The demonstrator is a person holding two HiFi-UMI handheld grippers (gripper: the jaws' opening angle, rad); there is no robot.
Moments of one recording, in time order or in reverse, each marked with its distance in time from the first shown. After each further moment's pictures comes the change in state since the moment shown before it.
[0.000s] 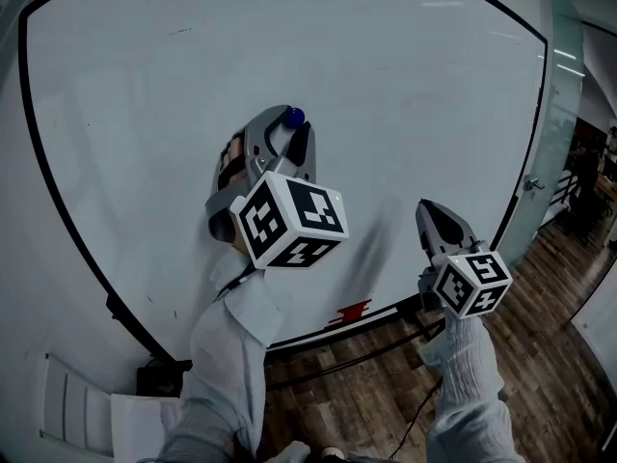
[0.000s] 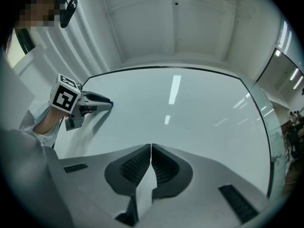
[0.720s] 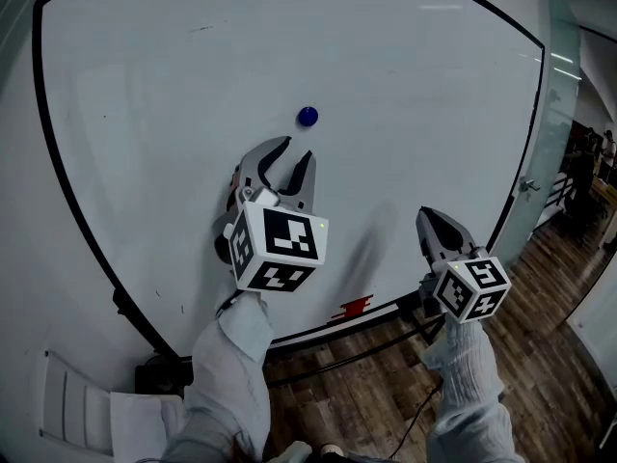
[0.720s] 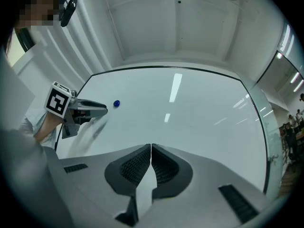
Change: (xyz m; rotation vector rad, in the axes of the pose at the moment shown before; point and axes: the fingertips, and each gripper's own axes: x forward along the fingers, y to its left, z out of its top) left arm -0.037 -0.014 -0.029 -0.231 -0.054 -0.132; right arm -0.017 0.022 -0.002 -0.012 0.033 -0.007
